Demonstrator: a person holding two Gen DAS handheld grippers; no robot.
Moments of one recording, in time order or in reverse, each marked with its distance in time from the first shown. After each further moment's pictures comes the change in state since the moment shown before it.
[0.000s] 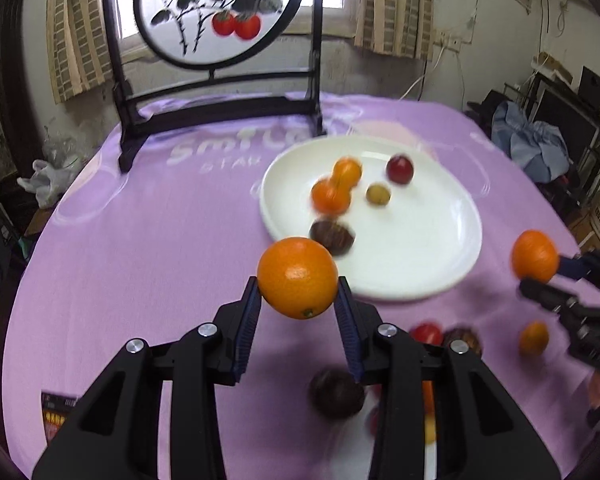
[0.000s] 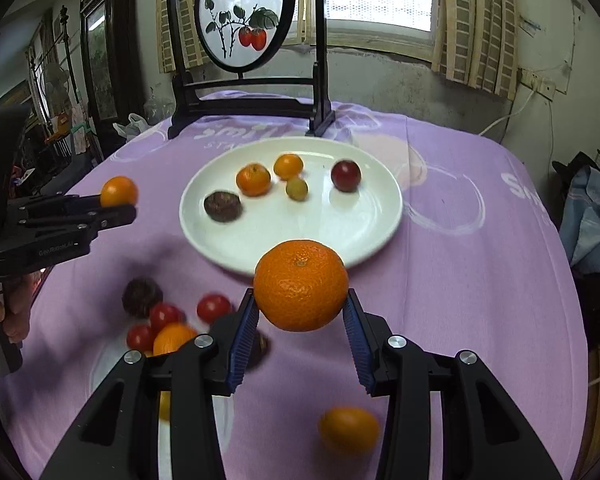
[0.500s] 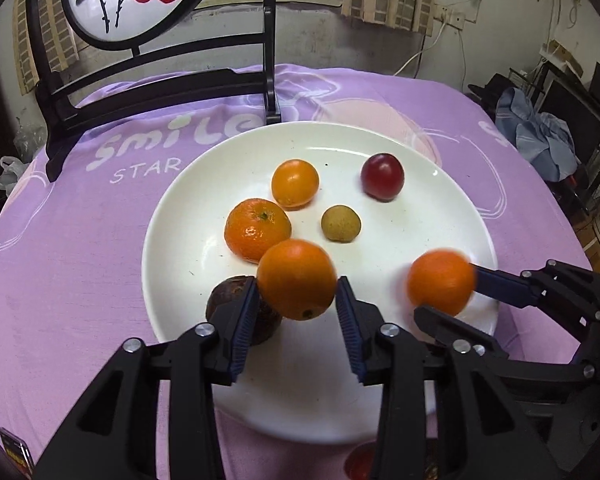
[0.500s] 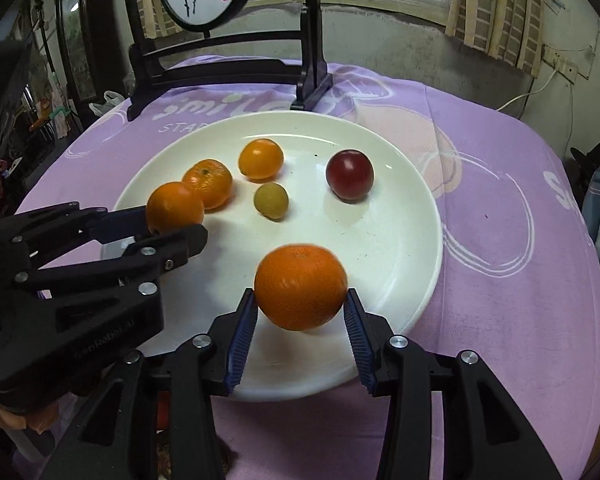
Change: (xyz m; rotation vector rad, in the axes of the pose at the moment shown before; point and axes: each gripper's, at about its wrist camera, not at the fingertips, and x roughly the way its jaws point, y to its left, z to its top) left arm 0.108 -0.054 0.044 -0.009 0.098 -0.027; right arm 0.107 -0.017 0.049 0.013 0.140 -0.020
